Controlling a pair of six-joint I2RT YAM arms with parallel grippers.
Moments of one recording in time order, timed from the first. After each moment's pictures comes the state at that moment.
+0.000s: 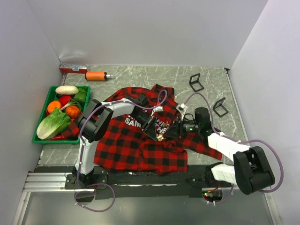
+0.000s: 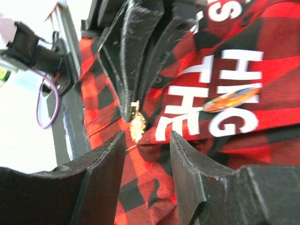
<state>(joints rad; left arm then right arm) -0.63 2.10 1.40 -0.72 1.29 0.37 0.29 1.20 0.43 0.25 -0.93 0.20</state>
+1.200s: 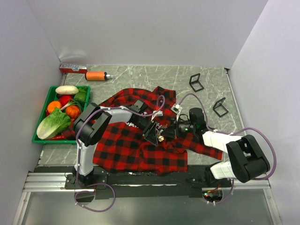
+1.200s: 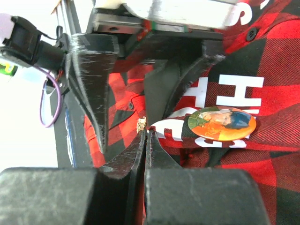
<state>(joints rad) -0.66 2.01 1.19 -0.35 1.23 0.10 0.36 1.34 0.43 0.40 -0.92 0.25</state>
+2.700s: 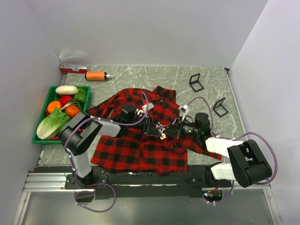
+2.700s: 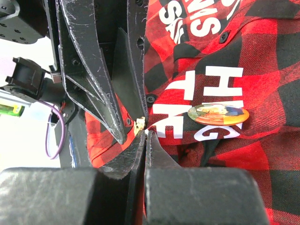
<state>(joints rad) -0.67 1.80 0.74 0.70 0.91 -0.70 0.31 1.29 0.30 0.64 -0.83 0.46</state>
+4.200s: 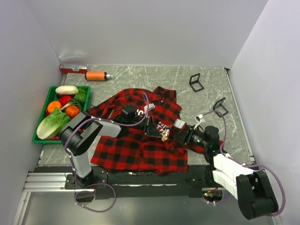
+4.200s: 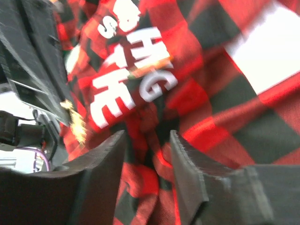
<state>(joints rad) -0.68 1.80 0.74 0.76 0.97 -0.77 0.19 0.92 0.07 0.50 -0.62 0.59</state>
